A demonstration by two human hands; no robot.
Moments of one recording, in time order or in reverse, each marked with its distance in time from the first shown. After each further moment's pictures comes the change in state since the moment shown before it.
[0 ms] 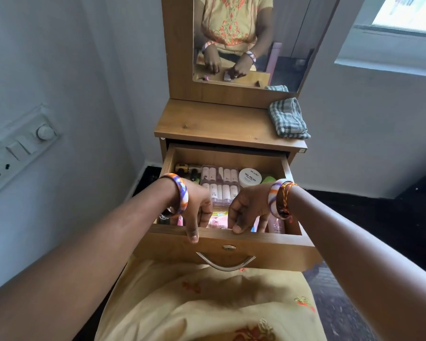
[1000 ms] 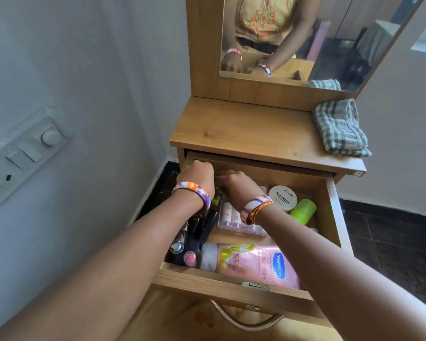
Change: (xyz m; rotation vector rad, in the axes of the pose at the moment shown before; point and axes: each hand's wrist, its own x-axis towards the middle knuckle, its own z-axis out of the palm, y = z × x) left_hand 0.075 -0.048 -0.034 -0.053 0.798 -0.466; right_hand 0.122 -0.030 -0.033 -0.463 0.800 -0.389
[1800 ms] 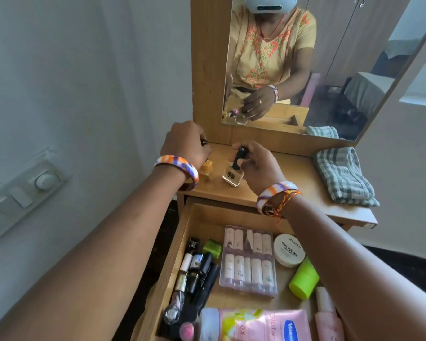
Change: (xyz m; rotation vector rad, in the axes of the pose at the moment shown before) left_hand 0.070 -0.014 -0.097 -0.412 0.496 0.046; right_hand 0.057 0.012 -0.092 0.722 0.423 0.186
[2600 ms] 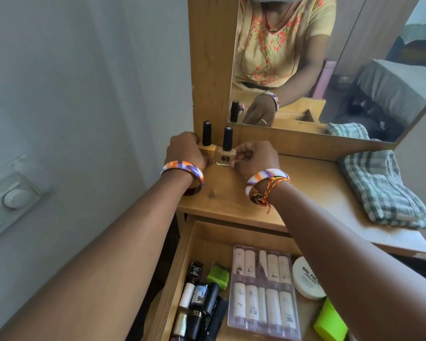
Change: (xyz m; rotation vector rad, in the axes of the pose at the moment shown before) left_hand 0.054 -0.035 0.060 -0.016 -0.093 -0.234; right_hand 0.069 0.017 0.024 -0.237 0.043 0.192
